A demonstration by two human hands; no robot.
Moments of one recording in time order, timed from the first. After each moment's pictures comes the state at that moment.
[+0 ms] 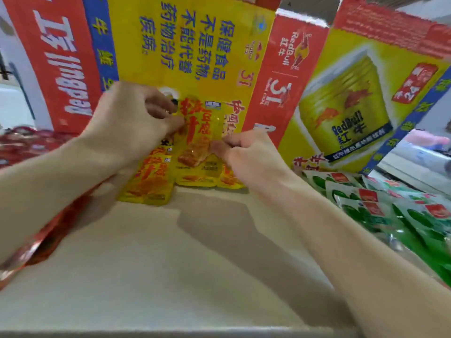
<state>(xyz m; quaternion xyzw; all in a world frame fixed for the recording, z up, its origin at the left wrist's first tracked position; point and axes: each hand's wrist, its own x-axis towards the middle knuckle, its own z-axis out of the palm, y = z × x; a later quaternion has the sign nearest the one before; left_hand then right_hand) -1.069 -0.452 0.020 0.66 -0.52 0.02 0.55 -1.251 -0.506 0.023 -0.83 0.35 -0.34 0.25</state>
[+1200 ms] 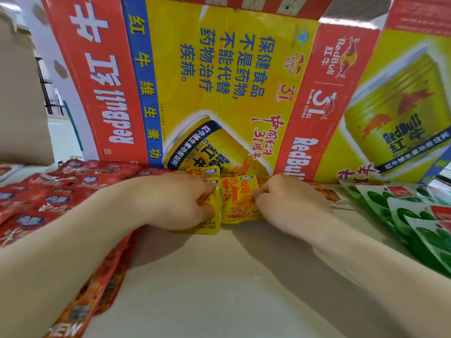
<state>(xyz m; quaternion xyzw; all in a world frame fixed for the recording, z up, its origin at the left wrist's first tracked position) -1.054 -0.437 0.010 0.73 -0.68 -0.05 -0.03 -1.224 -0.517 -0.007 -0.84 0.52 -0.16 0.04</state>
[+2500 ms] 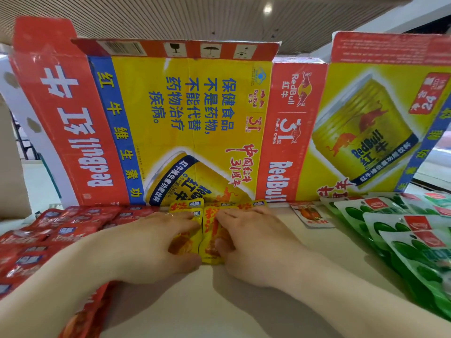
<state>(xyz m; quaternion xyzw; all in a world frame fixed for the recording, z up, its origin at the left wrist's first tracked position) -1.044 -0.434 0.006 0.69 -0.72 -0.02 0.00 -1.222 -0.509 -0.017 -0.92 0.35 -0.14 -0.04</state>
